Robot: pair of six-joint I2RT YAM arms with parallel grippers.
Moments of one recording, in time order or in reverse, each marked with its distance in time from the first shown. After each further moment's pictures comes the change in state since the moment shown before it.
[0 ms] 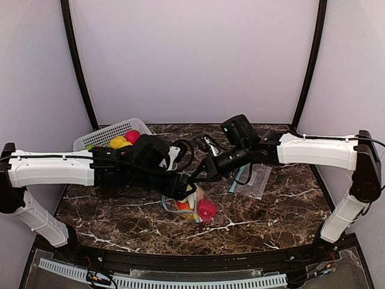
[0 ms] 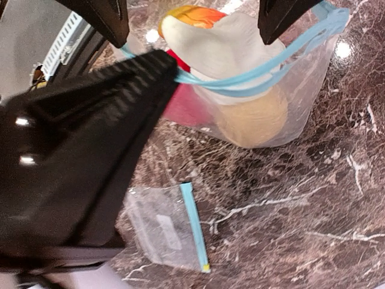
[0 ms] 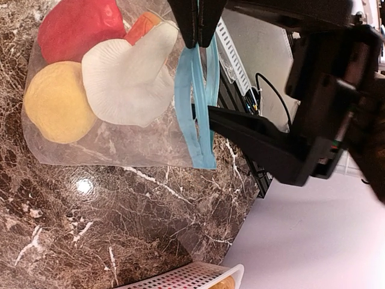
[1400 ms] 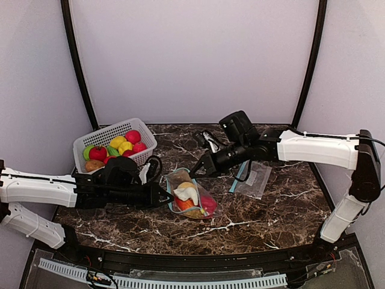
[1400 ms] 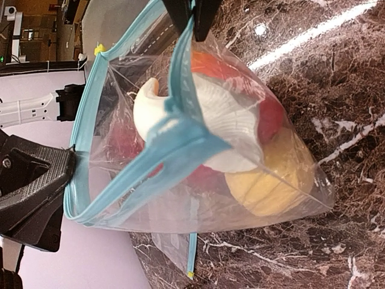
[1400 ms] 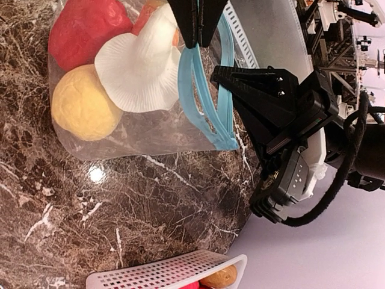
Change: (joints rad) left arm 0.093 -0.275 -0.474 0.404 0.232 -0.434; right arm 0.003 0.003 0.038 -0.026 0.055 -0.055
